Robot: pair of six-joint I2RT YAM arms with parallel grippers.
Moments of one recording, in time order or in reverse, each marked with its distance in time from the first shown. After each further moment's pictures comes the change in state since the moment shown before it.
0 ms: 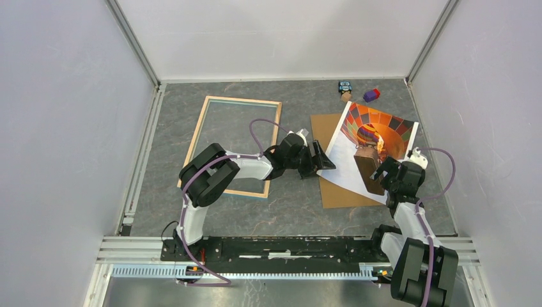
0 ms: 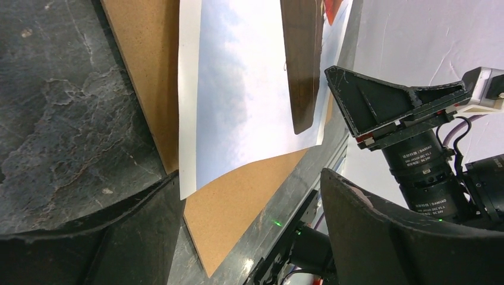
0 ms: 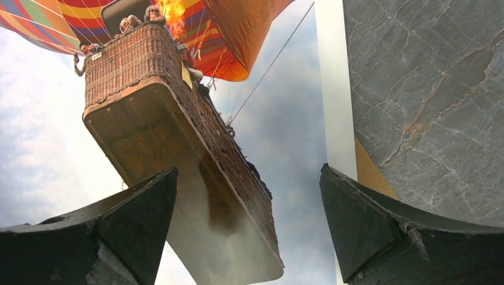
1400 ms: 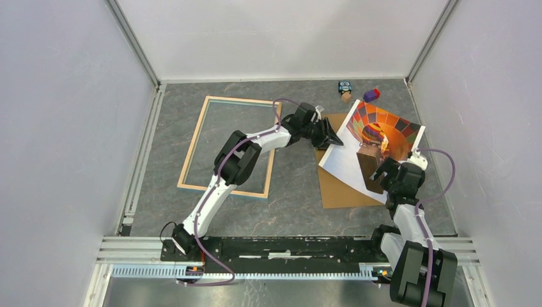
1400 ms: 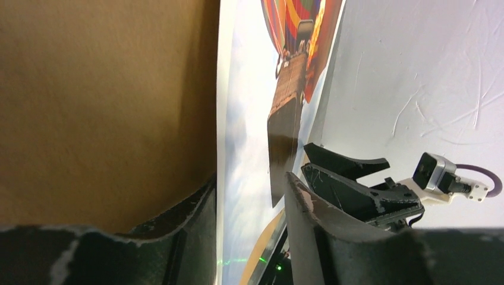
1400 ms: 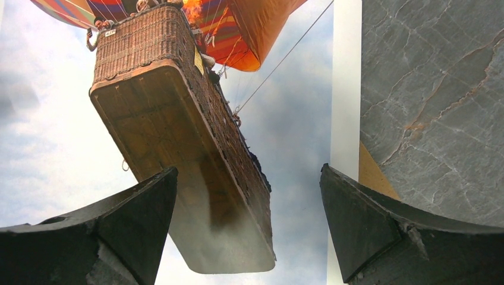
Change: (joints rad) left arm 0.148 0.528 0.812 -0.322 0.332 0.047; right arm 0.001 -0.022 -0.013 0.005 -0.005 0.000
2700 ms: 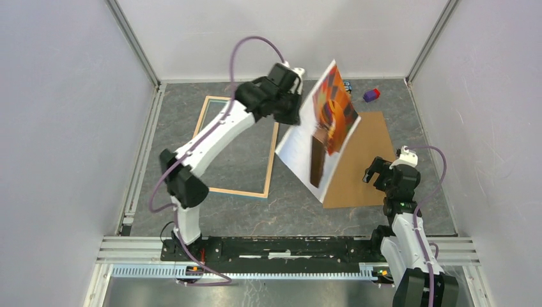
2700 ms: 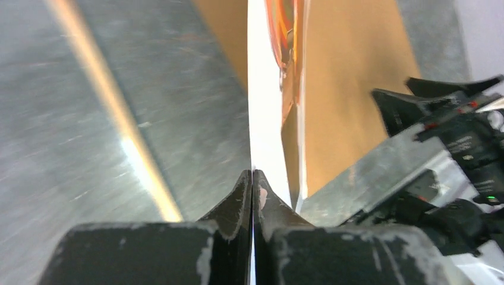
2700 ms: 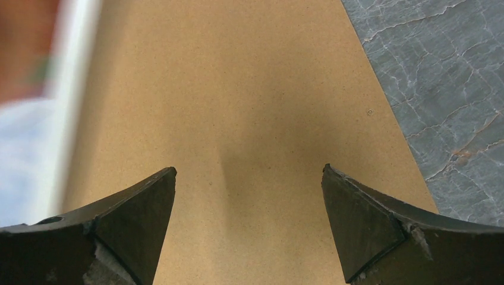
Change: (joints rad) left arm -0.024 -0.586 0.130 -0.953 -0.516 0.667; right arm 0.111 -0.180 -0.008 -0.087 -0.046 -0.089
